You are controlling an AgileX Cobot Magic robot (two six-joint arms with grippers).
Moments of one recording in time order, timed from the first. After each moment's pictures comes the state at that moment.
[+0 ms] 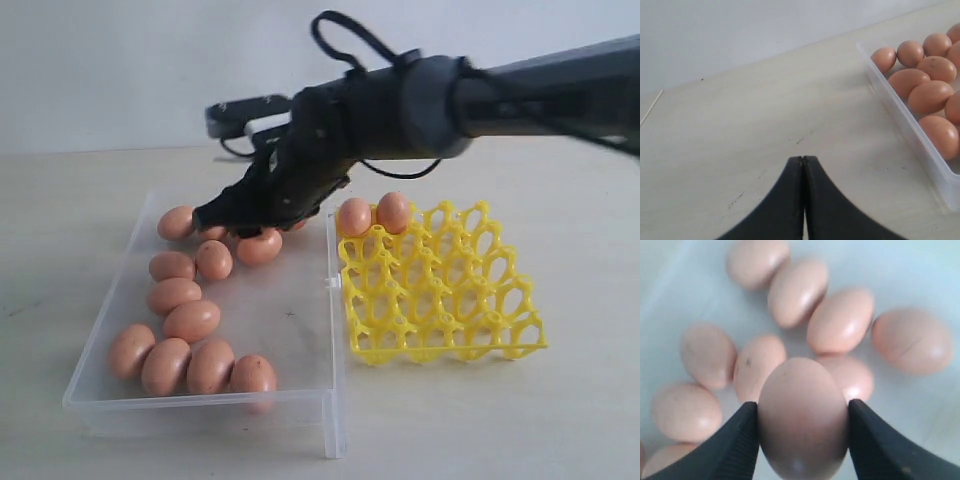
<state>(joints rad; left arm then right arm) -0.02 0.01 0.00 0.03 0.37 0.21 0.68 2.10 -1.54 0.06 0.43 0.11</state>
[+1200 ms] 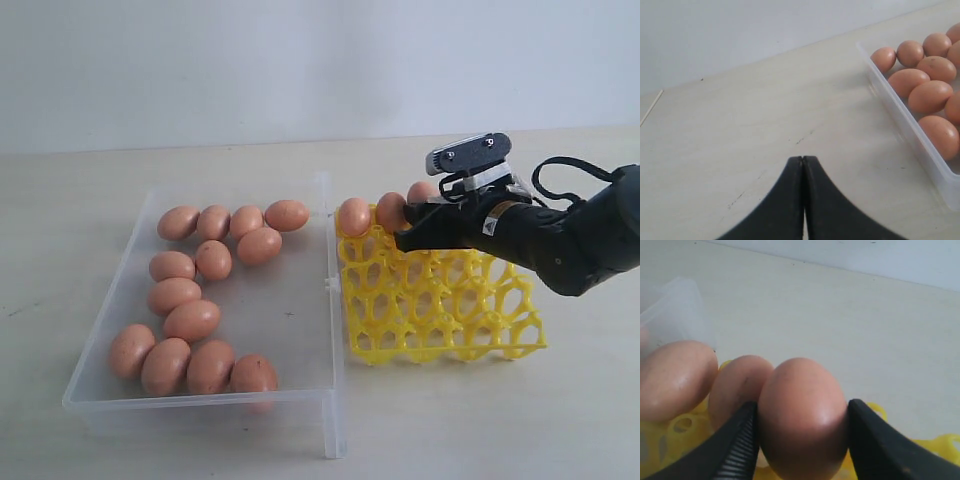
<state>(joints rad) -0.02 0.01 0.00 0.03 0.37 0.21 0.25 2.08 -0.89 -0.20 -0.61 0.05</state>
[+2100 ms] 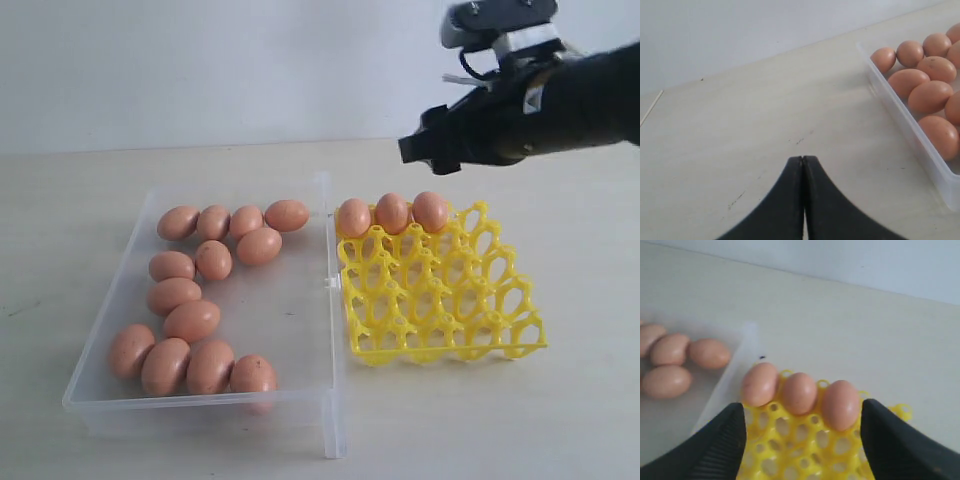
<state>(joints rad) -0.02 0.01 0.00 0.03 0.37 0.21 0.39 1.55 -0.98 -0.16 0.18 0.16</state>
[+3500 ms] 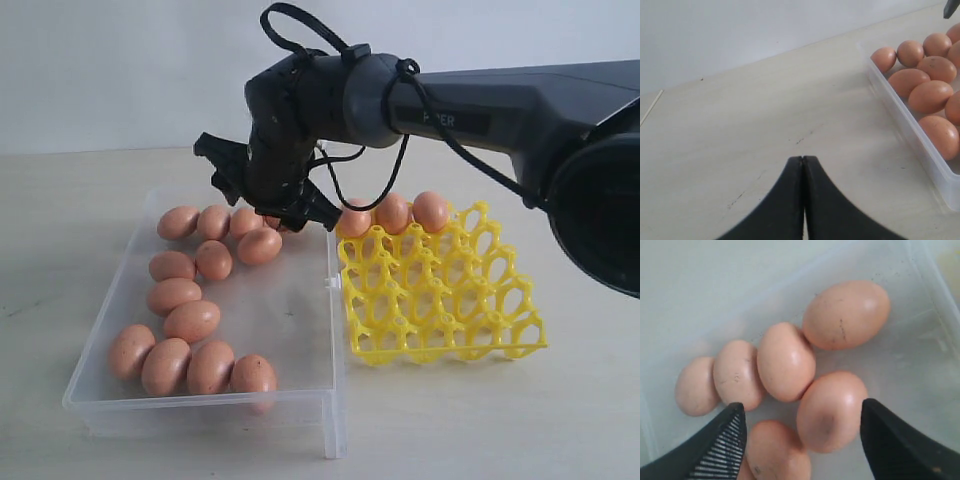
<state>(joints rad) -0.02 0.01 0.00 0.03 0.37 0.21 0.70 2.31 -1.91 -0.17 0.74 1.24</state>
